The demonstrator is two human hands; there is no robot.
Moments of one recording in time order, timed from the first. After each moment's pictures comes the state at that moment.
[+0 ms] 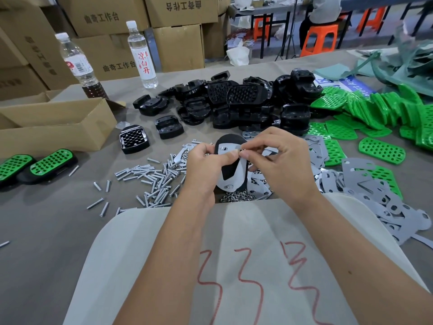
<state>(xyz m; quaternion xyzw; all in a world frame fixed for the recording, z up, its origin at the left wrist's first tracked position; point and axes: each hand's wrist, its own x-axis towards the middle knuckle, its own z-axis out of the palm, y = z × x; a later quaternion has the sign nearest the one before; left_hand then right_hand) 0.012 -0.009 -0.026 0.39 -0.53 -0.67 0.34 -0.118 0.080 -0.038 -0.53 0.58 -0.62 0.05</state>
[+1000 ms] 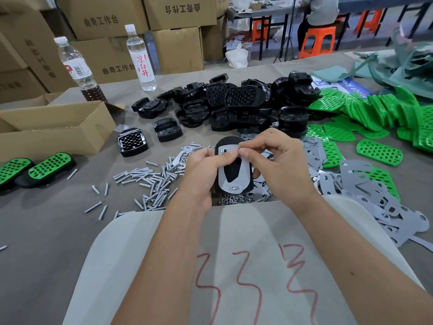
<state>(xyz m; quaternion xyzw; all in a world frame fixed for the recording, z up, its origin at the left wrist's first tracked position) 0.018 -0.008 -0.021 0.36 -0.51 -0.72 0.30 -0.120 0.079 -0.041 -0.49 0.56 -0.66 0.12</state>
